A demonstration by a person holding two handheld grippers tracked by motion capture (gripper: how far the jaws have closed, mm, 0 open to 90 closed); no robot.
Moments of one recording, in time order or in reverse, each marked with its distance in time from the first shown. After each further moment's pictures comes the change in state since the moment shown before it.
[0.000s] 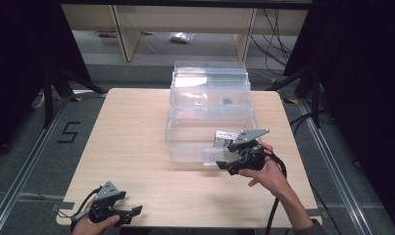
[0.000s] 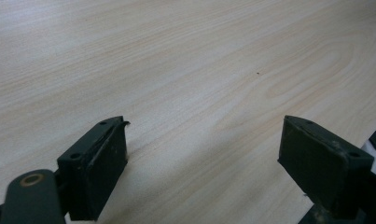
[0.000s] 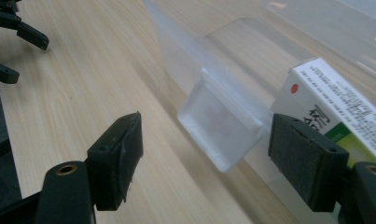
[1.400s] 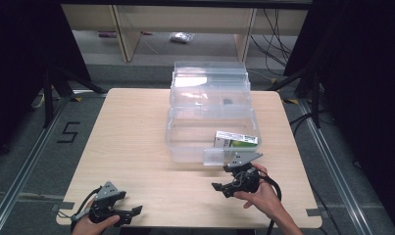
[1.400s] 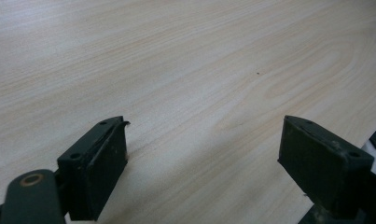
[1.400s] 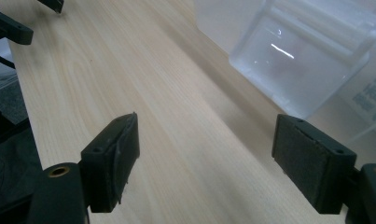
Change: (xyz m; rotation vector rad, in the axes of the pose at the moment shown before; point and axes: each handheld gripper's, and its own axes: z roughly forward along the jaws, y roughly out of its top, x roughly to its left) left arm 0.000 0.000 0.000 -0.002 -0.007 0.001; right arm 0.032 -0.046 0.023 0.027 0.036 0.031
